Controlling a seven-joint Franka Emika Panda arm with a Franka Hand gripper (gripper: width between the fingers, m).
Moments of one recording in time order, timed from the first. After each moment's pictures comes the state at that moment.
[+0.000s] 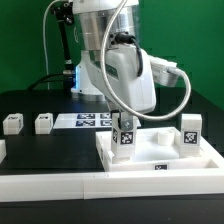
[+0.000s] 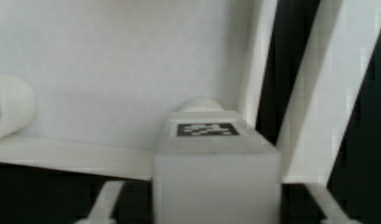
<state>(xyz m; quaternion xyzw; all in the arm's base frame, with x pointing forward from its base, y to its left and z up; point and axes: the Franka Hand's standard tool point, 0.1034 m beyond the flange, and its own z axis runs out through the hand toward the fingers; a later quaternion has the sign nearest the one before) 0.606 0.004 0.086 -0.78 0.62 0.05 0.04</state>
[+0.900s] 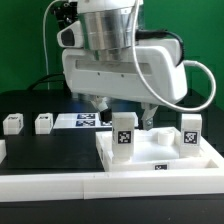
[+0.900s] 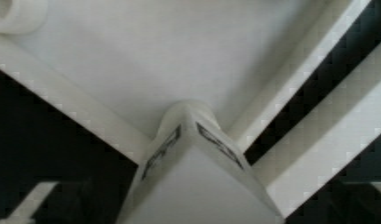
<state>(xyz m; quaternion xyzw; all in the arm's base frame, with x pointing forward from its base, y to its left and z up) 0.606 0.009 0.086 -0.93 0.36 0.04 0.05</state>
